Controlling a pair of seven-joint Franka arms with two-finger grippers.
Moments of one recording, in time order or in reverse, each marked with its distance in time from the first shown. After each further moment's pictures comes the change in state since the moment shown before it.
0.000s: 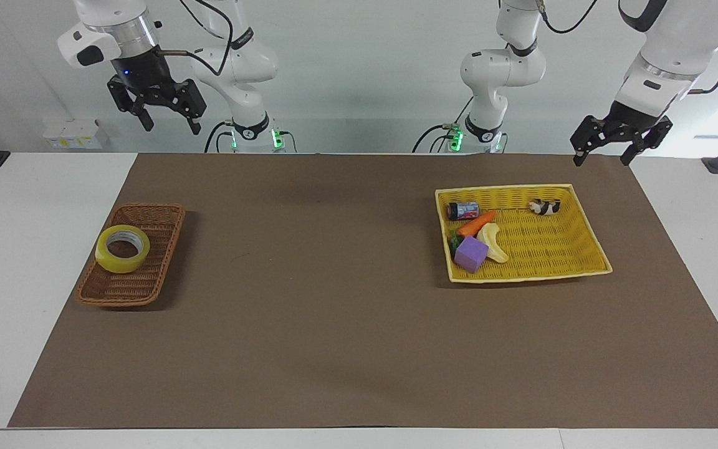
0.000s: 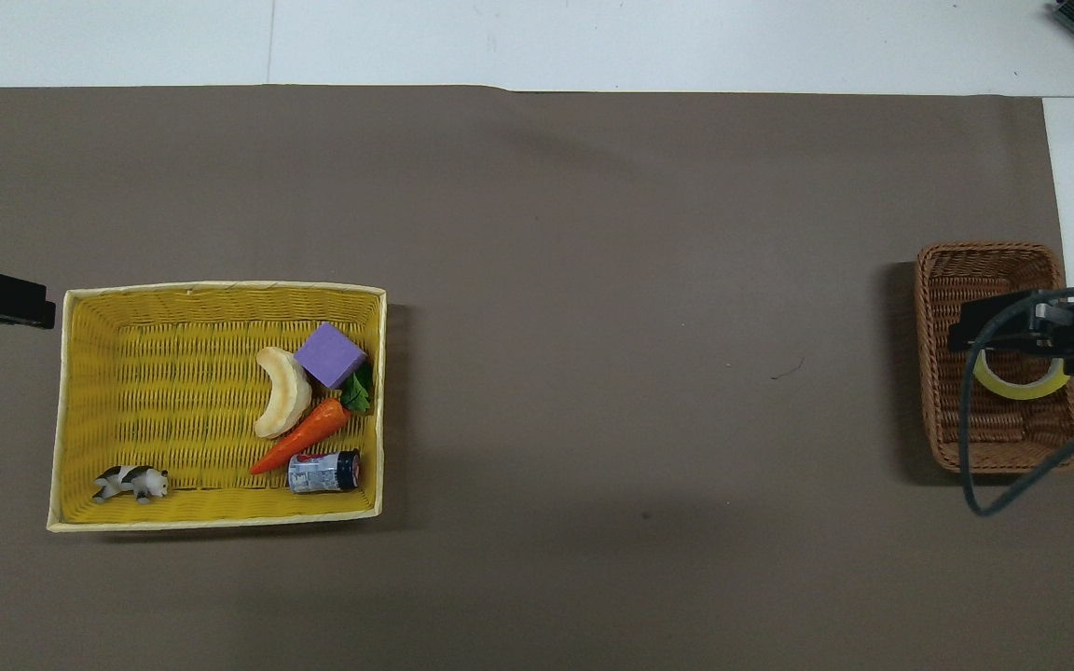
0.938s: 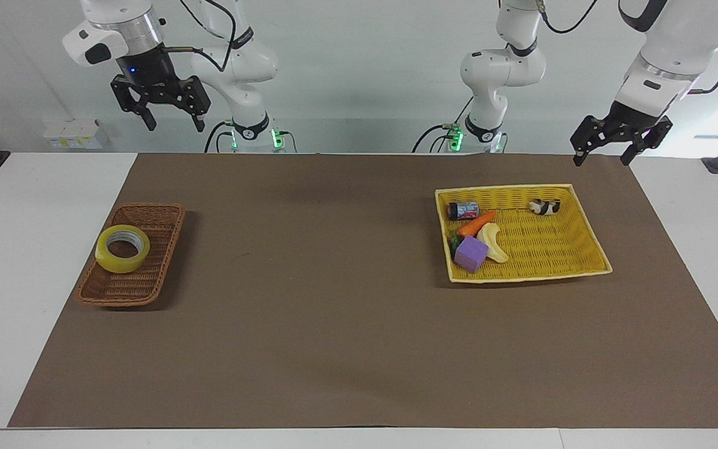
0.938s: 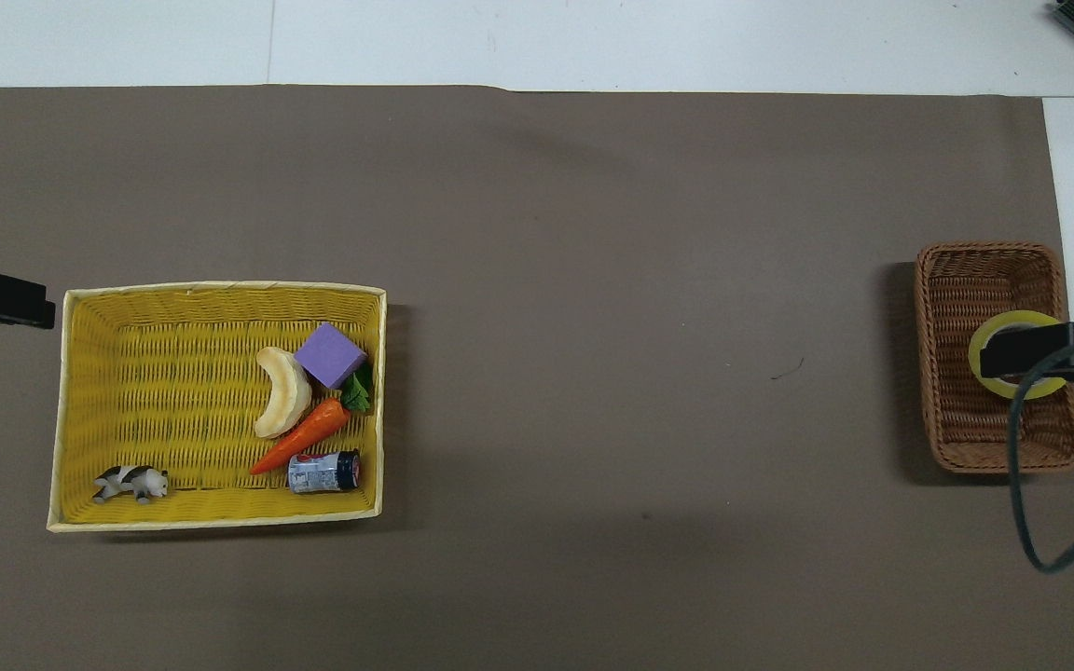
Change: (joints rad) left arm 0.000 0.000 0.000 0.000 0.000 0.000 0.000; right arm 0.000 -0.006 0.009 -0.021 0.000 0.008 -0.052
